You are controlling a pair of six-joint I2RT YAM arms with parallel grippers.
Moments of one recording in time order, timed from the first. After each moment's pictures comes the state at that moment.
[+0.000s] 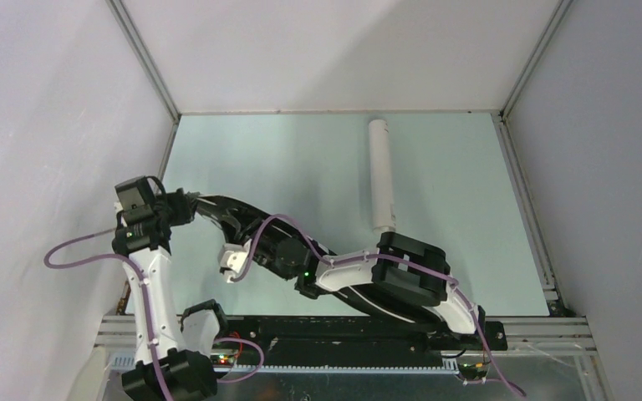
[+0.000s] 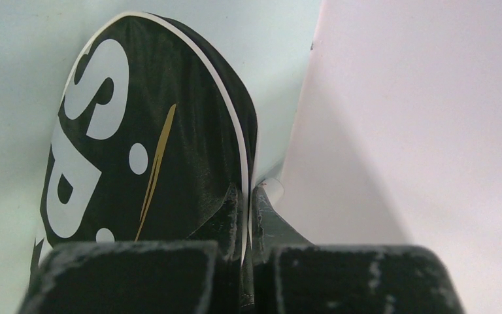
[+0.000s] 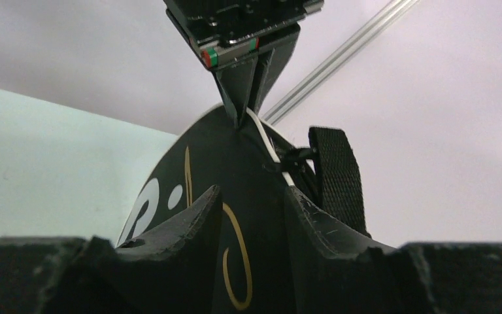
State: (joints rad) left arm 0.38 0.88 0.93 -0.75 0.18 -1.42; right arm 1.31 2.14 1.28 1.16 0.22 -0.87
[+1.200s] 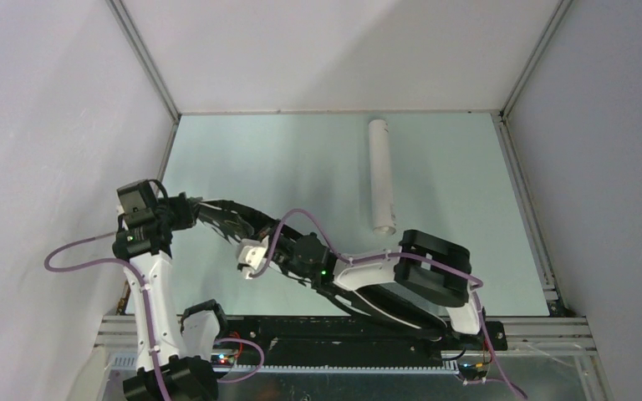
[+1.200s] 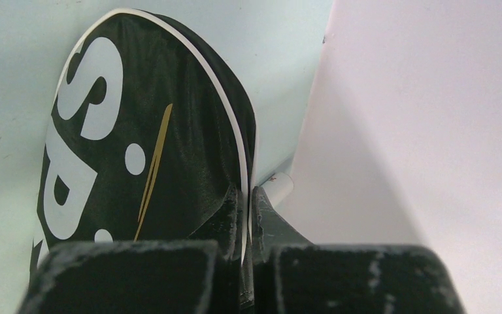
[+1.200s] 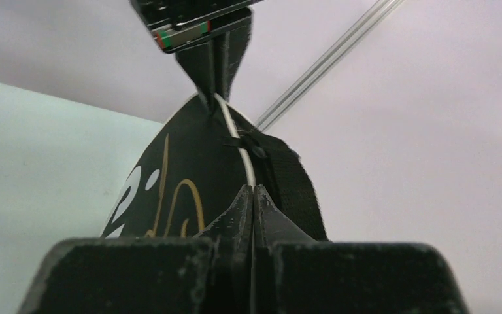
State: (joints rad) left arm 0.37 0.84 0.92 -0.81 0.18 -1.40; right arm 1.29 2.02 1.14 1.15 0.19 -0.82
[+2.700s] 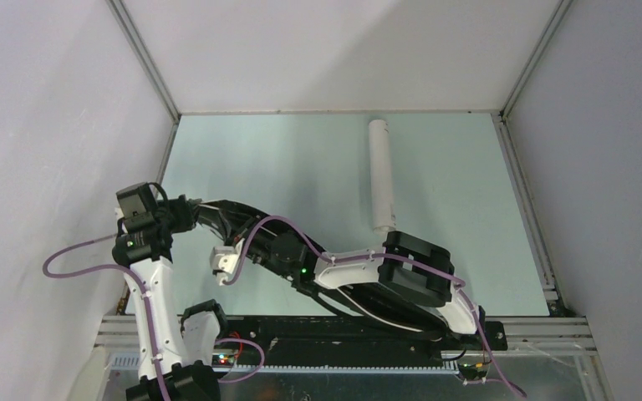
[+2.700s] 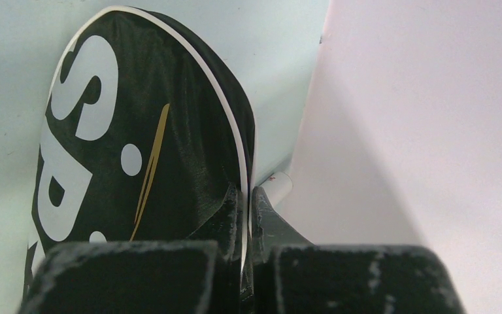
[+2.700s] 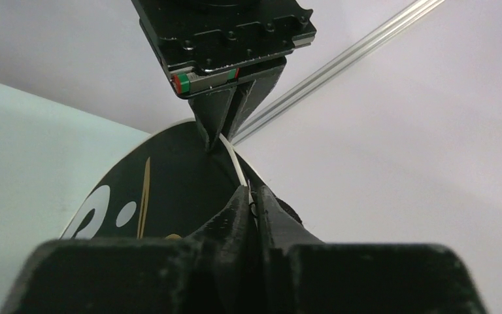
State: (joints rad) left arm 0.37 0.80 0.93 -0.84 0.16 -1.40; right arm 1.31 2.12 1.34 1.05 0.20 -1.00
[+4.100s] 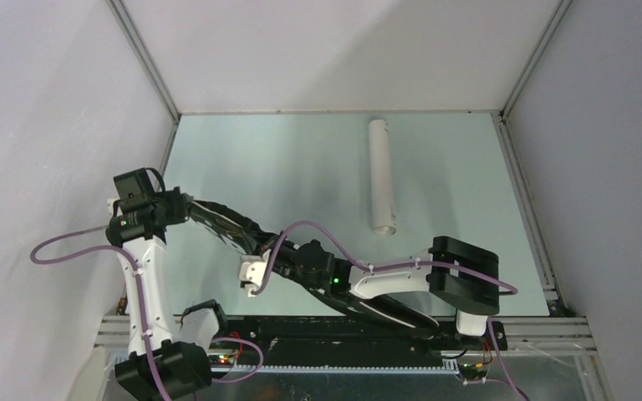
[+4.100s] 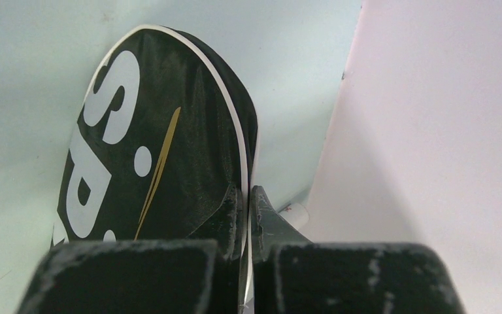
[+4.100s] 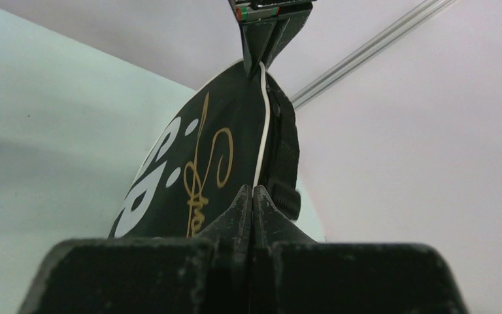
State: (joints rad) left arm 0.37 0.93 1.03 -0.89 0.06 -1.38; right arm 1.36 1.83 1.06 0.87 0.19 -0.82
